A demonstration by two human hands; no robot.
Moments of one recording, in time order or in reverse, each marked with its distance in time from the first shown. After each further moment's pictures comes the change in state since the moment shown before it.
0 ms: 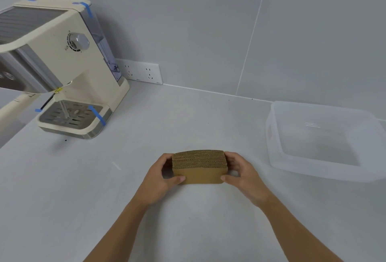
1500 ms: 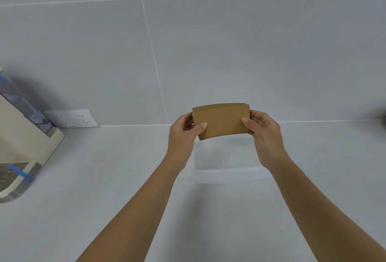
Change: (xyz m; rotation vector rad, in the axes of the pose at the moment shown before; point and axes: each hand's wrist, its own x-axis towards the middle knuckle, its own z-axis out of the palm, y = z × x) left_hand 0.055 0.211 0.206 -0.348 -0.033 0.248; right_hand -0.055 -0.108 -0.206 0.364 0.618 -0.299
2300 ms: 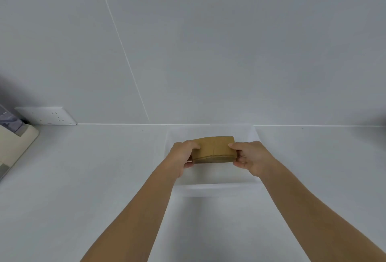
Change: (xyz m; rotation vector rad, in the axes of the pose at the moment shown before) left_hand 0.055 -0.075 0.052 0.155 0.059 -0.727; right_hand 0.073 0.058 -0.059 -0.224 0.010 0.713
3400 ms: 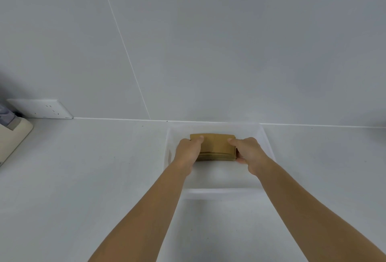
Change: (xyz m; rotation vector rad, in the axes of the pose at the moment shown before) left_hand 0.030 -0.006 0.017 0.095 0.089 0.014; right_hand 0.033 0.004 0.021 -0.192 0.081 -0.046
